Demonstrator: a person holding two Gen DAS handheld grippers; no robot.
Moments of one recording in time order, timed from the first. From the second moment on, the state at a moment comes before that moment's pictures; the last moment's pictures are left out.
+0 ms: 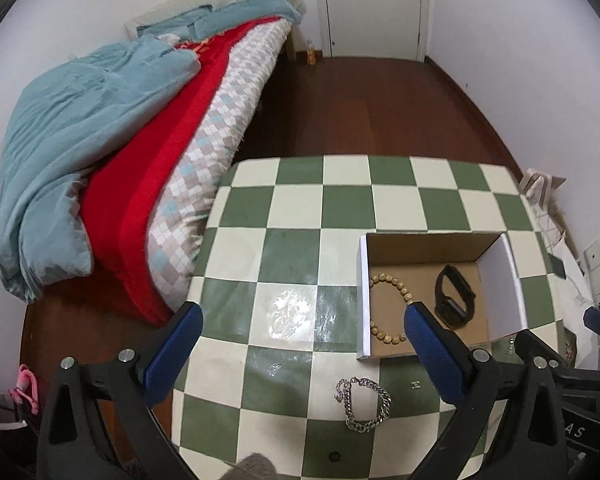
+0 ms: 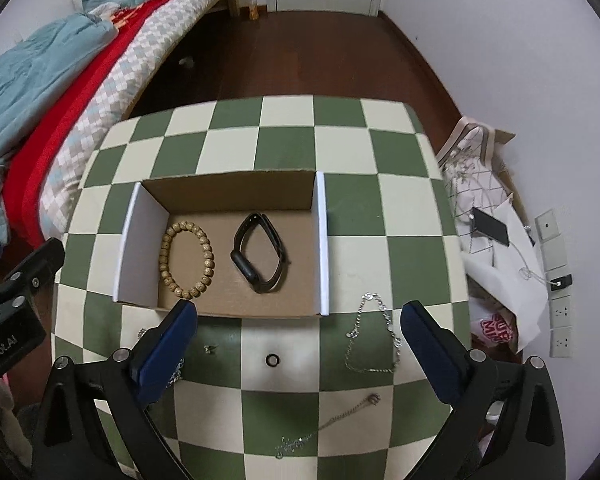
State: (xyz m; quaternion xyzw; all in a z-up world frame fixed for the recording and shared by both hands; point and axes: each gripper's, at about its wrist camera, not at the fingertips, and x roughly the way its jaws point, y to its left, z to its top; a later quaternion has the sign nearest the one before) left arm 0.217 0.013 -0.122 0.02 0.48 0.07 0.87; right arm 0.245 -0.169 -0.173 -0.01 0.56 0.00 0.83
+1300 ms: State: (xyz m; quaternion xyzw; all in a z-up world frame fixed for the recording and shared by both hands) left arm 0.102 0.025 -0.082 0.04 0.40 0.14 0.91; right arm 0.109 -0.195 -0.077 0.05 0.47 -0.02 0.88
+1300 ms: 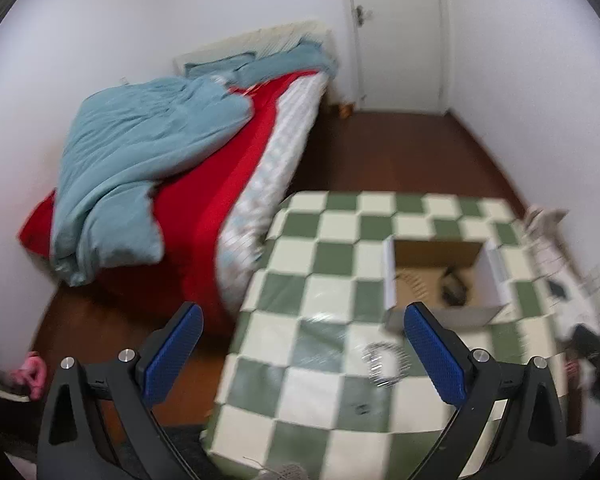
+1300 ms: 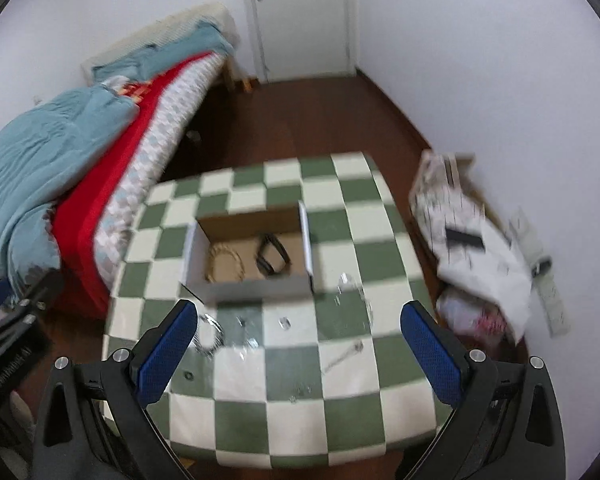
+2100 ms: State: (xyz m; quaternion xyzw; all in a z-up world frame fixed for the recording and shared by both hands) left arm 0.188 -0.002 -0.270 0.08 0.60 0.09 0.79; right arm 0.144 -0.294 -0.275 0.16 0.58 -0.10 0.79
